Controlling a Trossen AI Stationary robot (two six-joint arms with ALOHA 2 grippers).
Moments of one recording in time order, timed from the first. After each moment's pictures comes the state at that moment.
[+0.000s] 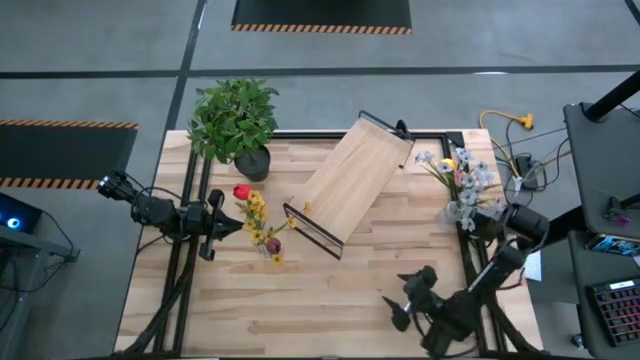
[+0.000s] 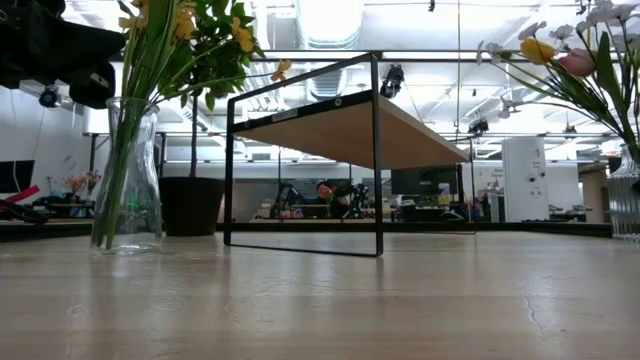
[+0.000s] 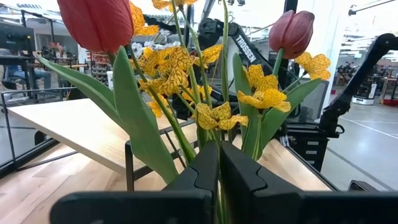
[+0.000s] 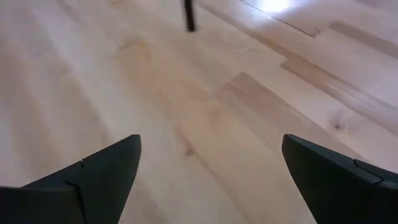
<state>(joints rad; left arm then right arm) -0.52 0.04 0.05 0.09 -0.48 -0.02 1.01 1.86 1.03 -0.76 0.90 1.80</state>
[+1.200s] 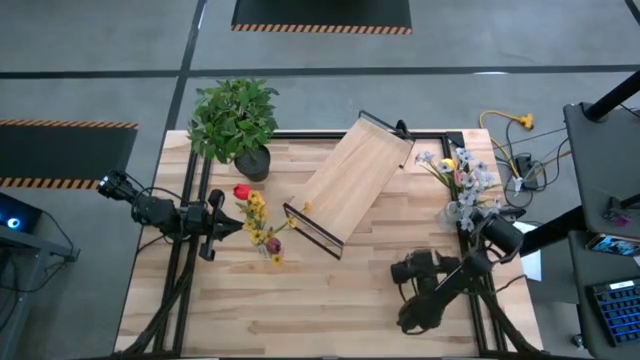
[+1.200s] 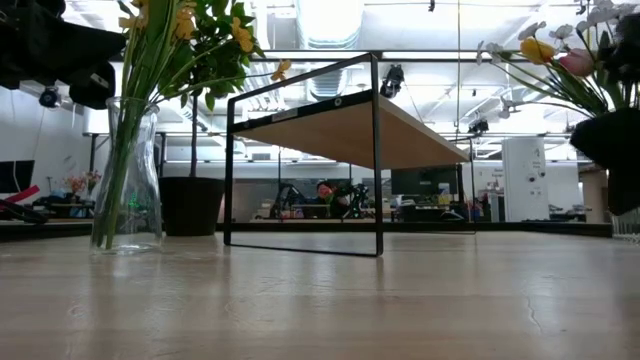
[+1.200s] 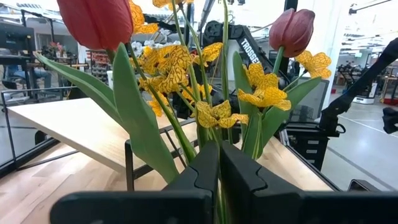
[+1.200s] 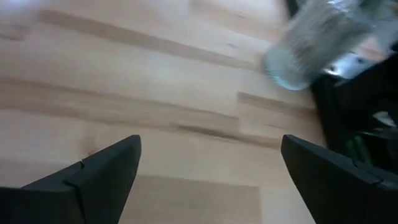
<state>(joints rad) -0.52 0.04 0.04 0.09 -0.48 -0.02 0.81 2.04 1.19 -1.52 0.41 2.40</state>
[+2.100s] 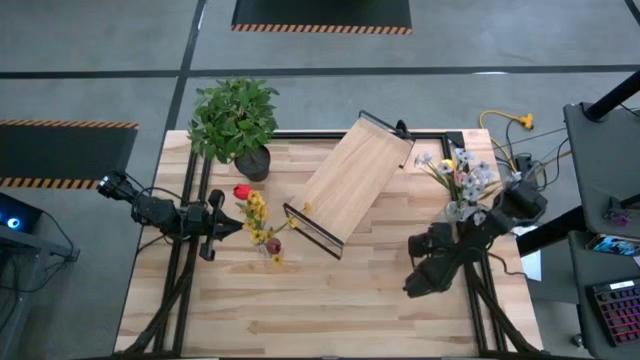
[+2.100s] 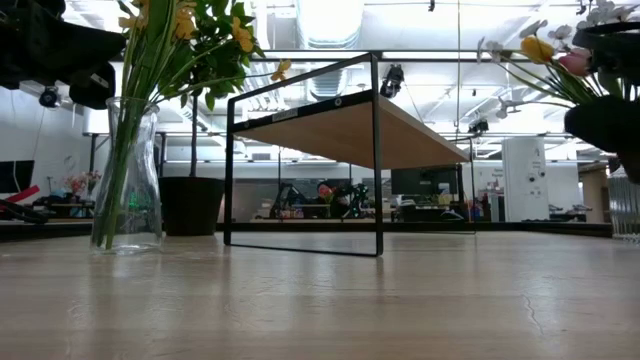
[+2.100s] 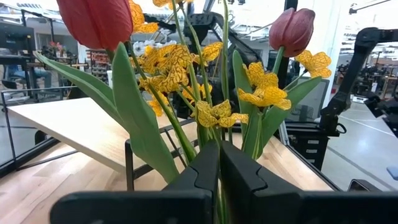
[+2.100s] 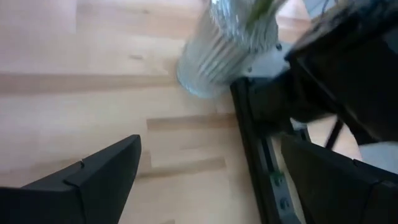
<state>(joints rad) -0.52 0.04 0.04 0.09 -0.48 -0.02 0.67 1.70 0.98 -1.57 0.21 2.39</state>
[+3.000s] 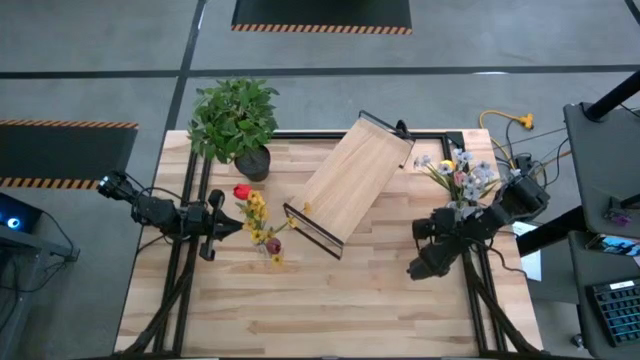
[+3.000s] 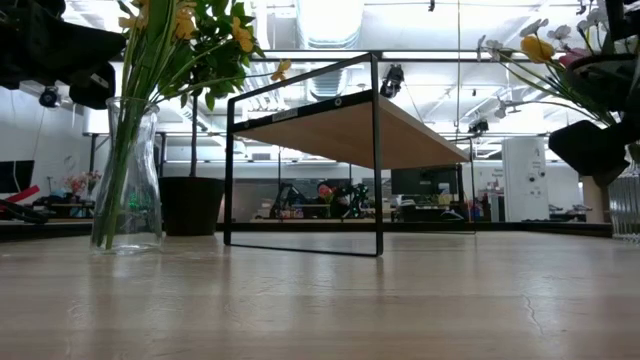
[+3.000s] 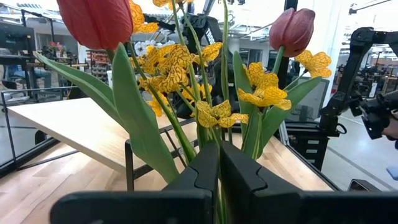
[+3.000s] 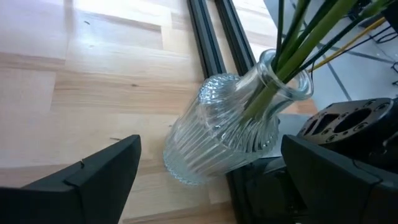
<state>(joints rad) -0.52 0.04 0.04 0.09 -0.48 -0.02 0.58 1.65 0.78 -1.57 0.40 2.36</state>
